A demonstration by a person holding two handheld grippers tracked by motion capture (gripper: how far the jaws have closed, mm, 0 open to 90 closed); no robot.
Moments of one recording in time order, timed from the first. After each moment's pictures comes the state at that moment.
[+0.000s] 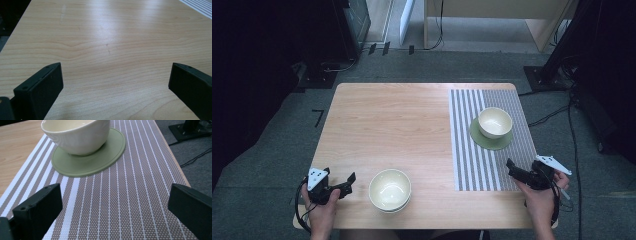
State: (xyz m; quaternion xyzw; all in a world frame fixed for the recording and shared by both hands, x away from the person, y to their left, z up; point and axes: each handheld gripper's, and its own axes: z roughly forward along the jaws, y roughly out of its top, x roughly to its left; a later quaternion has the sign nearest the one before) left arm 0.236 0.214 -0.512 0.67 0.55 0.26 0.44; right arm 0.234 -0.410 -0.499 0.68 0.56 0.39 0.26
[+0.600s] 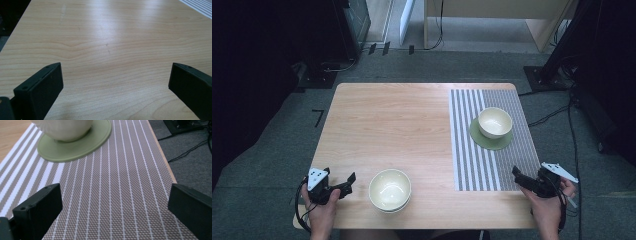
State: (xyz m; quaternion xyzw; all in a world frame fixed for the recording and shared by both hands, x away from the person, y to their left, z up) left arm 0.236 0.214 -0.512 0.67 0.55 0.26 0.44; right arm 0.216 -0.426 -0.512 0.69 0.56 0.37 0.26
